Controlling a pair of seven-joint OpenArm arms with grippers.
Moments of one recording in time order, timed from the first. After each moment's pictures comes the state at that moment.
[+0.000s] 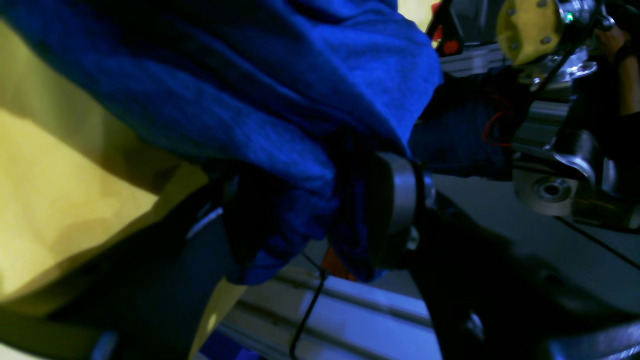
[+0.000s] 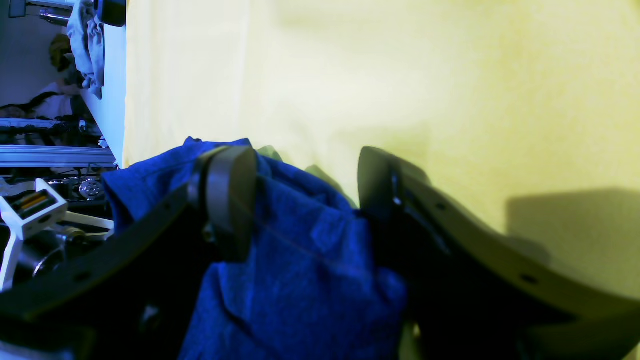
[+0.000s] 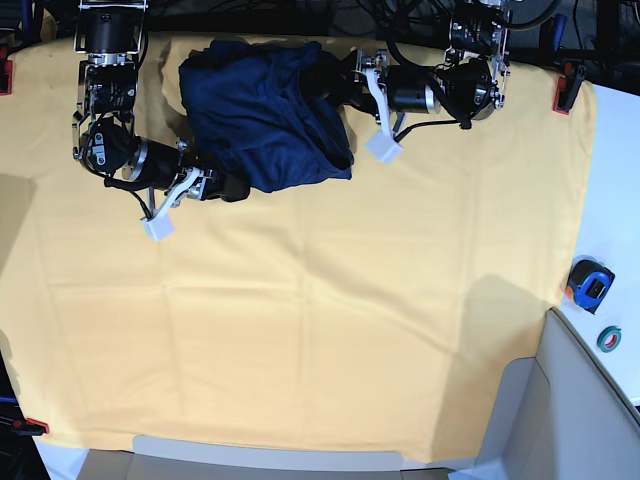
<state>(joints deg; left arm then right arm) 14.7 -8.6 3.5 96.5 -68.0 -23.6 77.0 -0.2 14.4 8.6 81.3 63.3 22.3 -66.8</state>
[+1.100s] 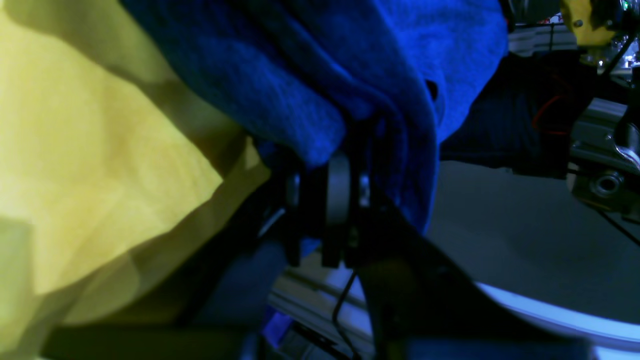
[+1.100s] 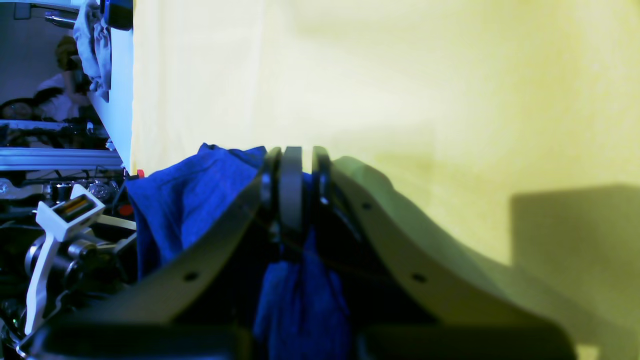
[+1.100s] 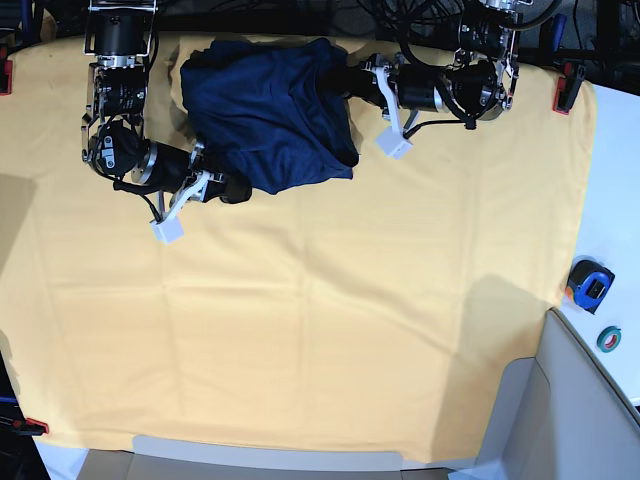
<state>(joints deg) 13.7 -11.2 4.0 94.0 -64.0 -23.6 77.1 0.8 12.0 8.9 81.3 62.2 22.1 -67.2</state>
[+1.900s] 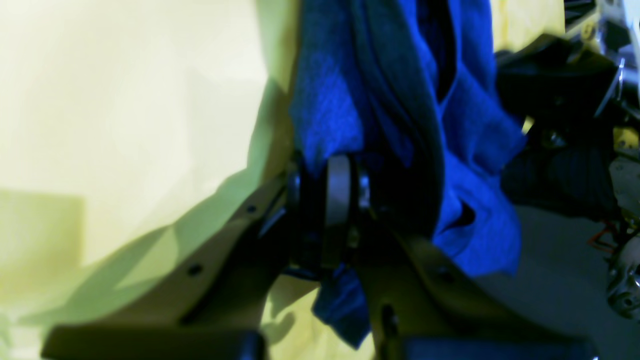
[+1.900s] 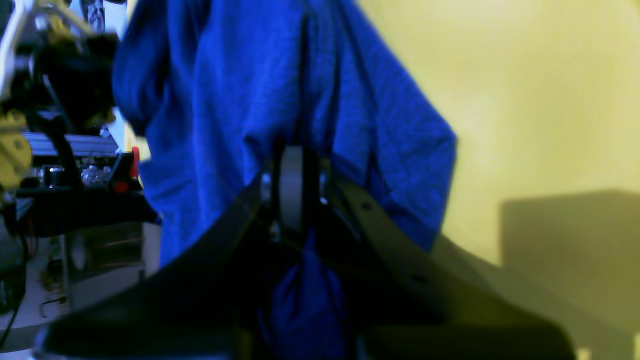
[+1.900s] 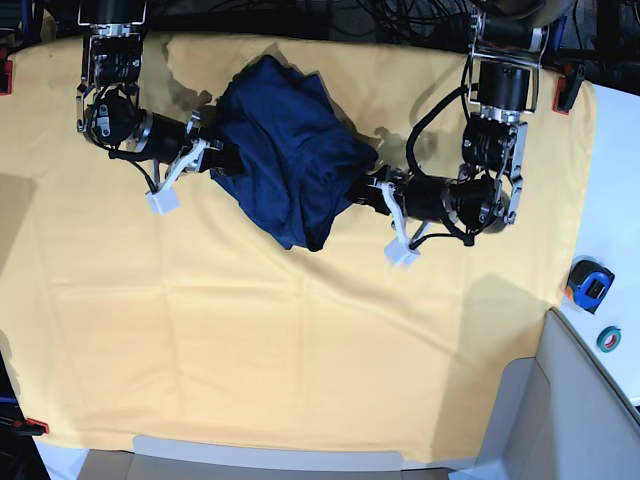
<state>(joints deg) -14.6 -11.5 9.1 71.8 -58.0 -23.6 76.5 -7.9 13.6 9.0 88.3 63.6 21.9 -66.3</state>
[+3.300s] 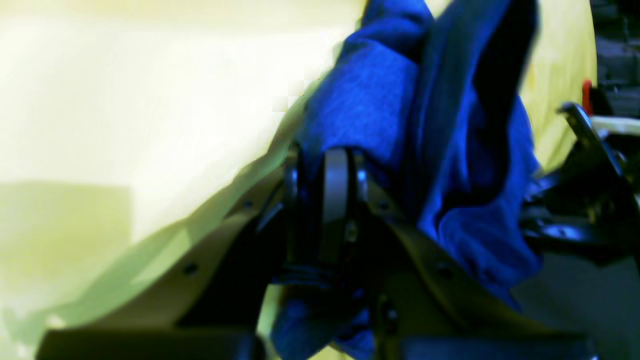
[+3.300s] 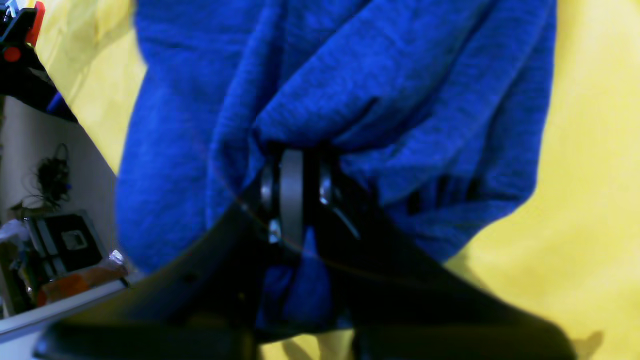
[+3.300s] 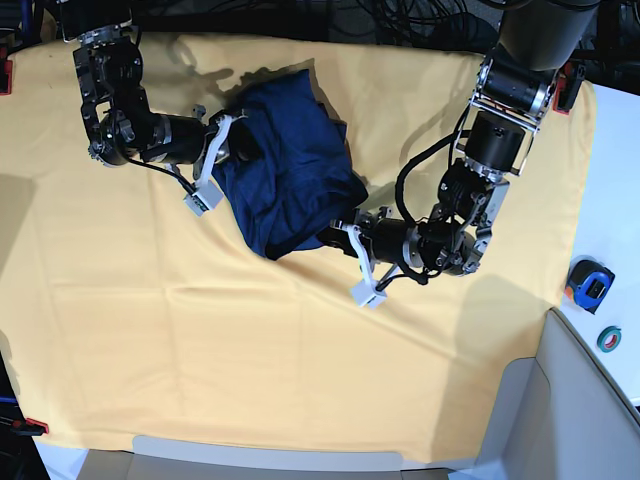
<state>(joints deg) -27.8 -11.5 24.3 57.0 -58.1 -23.3 60.2 -5.3 22.5 -7.9 99.5 54.1 21.8 -67.1</state>
